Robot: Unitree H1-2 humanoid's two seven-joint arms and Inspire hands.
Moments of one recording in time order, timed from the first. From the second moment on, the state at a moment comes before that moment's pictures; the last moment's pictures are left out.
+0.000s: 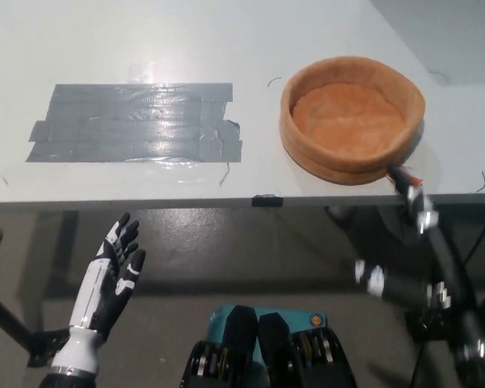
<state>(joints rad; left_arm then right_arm) -0.07 0.14 0.01 0.12 0.06 -0.26 -0.05 -0.04 -0.18 0.18 -0.29 -0.16 0.01 0.00</state>
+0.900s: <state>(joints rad) -0.01 0.14 0.00 0.11 0.07 -0.27 -0.06 0.06 -0.18 0.17 -0.04 -0.10 -0.10 0.07</state>
